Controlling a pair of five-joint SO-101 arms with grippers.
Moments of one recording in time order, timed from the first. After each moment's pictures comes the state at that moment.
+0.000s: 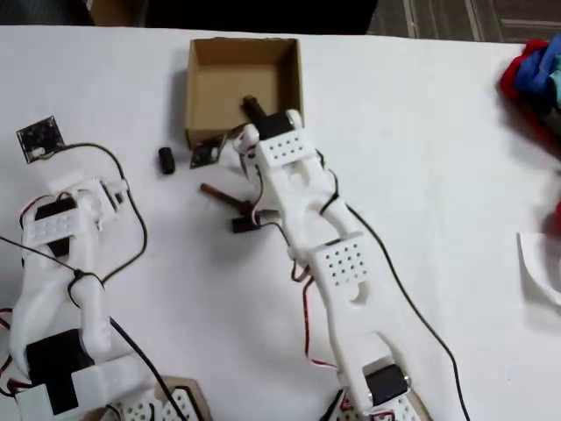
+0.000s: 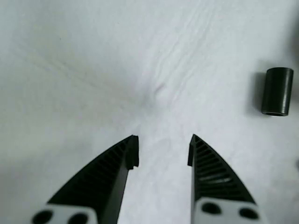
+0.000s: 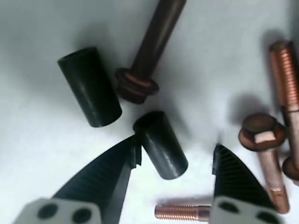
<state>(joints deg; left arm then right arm) -28.2 -10.9 43.8 34.9 10.6 -28.3 64.9 -61.7 100.2 62.3</state>
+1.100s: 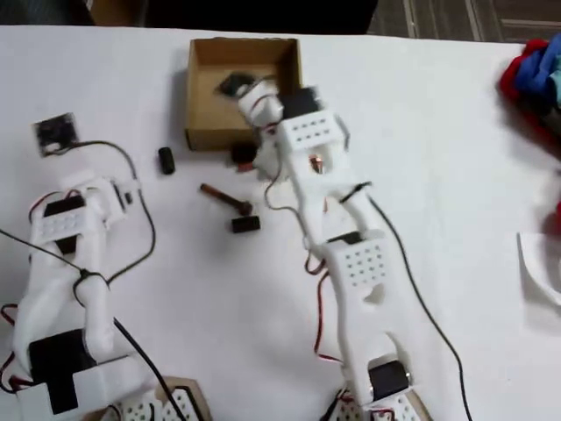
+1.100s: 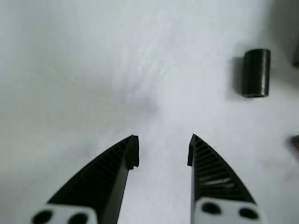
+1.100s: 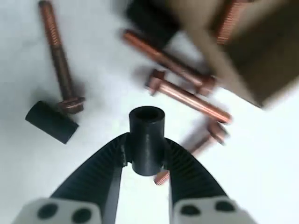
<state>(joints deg) -23.9 -10.9 43.7 35.6 5.1 -22.7 49.7 -62.5 100.0 29.1</state>
